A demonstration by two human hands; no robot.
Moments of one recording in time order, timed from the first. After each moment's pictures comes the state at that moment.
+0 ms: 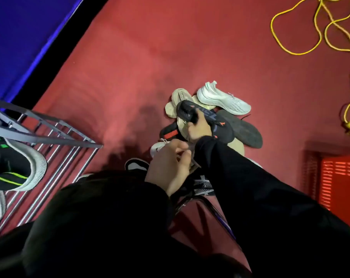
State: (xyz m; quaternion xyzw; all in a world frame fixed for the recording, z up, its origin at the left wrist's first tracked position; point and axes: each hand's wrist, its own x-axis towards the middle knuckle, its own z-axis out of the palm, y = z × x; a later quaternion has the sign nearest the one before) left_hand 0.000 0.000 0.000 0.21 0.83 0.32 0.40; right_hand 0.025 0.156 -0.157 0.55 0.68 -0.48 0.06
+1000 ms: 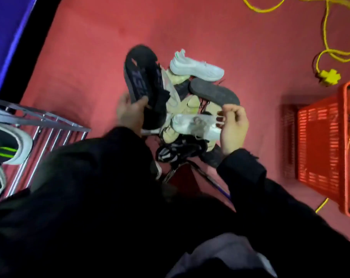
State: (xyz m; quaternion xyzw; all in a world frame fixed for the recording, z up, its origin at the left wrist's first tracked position) left_hand 0.005 0.020 0.006 -0.05 0.75 0.55 0.37; right_hand 0.213 0.118 -0.027 0.62 0.45 -0.56 -0.32
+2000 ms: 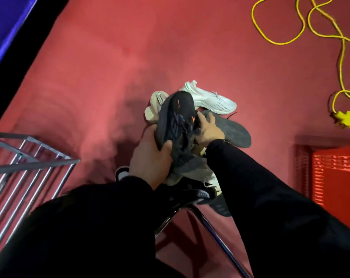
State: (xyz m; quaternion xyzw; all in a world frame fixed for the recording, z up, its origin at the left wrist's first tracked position) left_hand -0.021 0.066 -0.020 0.17 0.85 0.28 0.41; right_hand 0.086 0.244 -0.199 0.49 0.77 -0.33 0.23
